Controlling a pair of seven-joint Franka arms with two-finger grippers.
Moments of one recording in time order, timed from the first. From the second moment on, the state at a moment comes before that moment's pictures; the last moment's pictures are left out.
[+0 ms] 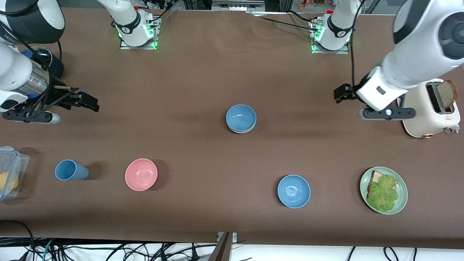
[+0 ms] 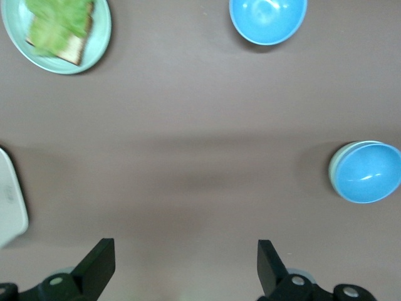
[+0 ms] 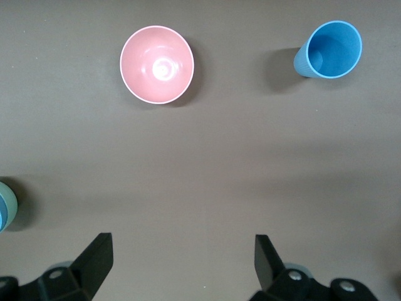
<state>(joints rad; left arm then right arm) 0.09 0.20 -0.32 -1.43 0.03 1.47 -0.22 0.00 0.13 0.10 -1.61 0.04 1.70 0.17</state>
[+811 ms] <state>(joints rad) -0.04 0.01 -0.05 -1.67 -0.01 1.58 -0.09 0.00 0.13 0.10 -1.61 0.04 1.70 0.14</state>
